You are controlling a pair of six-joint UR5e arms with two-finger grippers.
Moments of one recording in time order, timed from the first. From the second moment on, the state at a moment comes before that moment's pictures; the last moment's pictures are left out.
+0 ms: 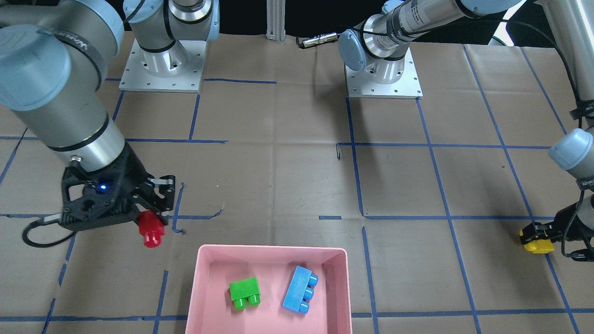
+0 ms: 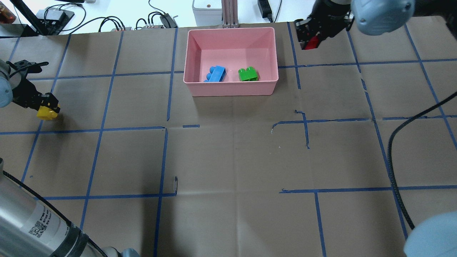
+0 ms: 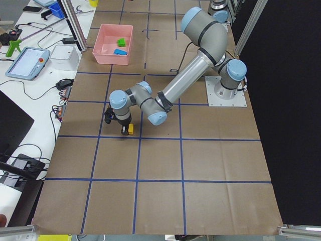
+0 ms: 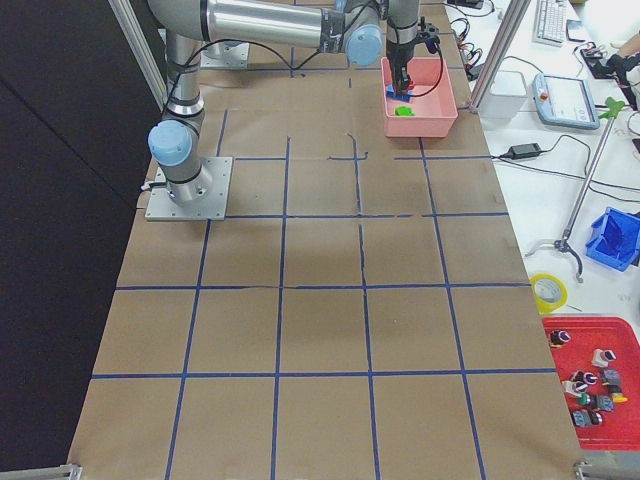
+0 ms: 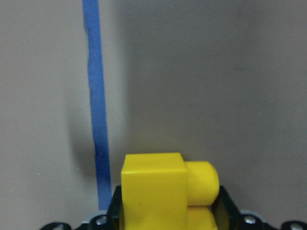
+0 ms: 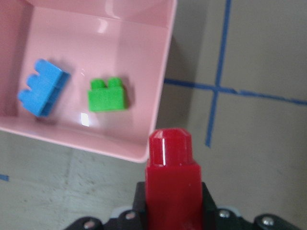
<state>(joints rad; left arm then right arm) -0.94 -2.19 -1.48 -1.04 1.58 0.67 1.62 -1.22 1.36 -1.94 -1.42 -0.13</state>
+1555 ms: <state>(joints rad) -1.45 -2.22 -0.87 -1.65 1.39 0.01 1.71 -1.03 1.25 -2.11 -1.31 -0.07</state>
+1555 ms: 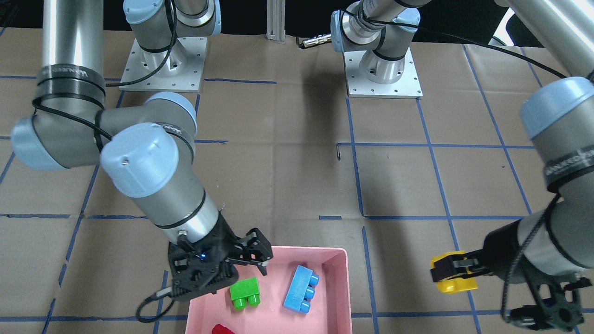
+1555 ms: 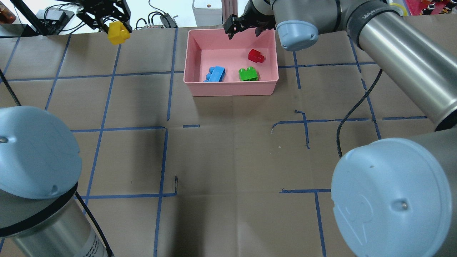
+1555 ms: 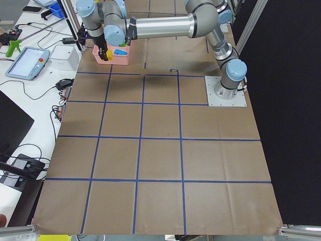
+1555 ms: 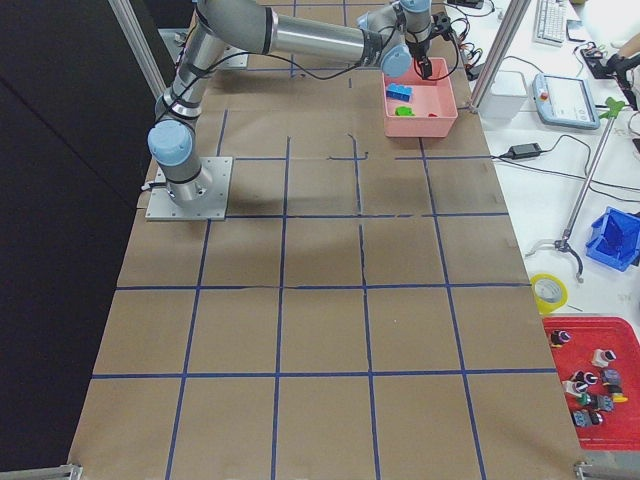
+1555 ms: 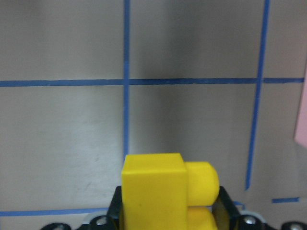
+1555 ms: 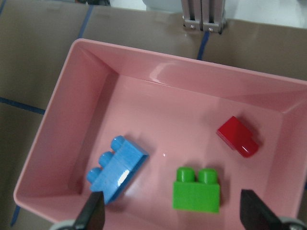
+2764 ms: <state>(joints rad) -1.80 -2.44 -0.82 -1.42 1.51 -0.35 1.61 -1.70 1.75 -1.65 -1.56 -0.15</state>
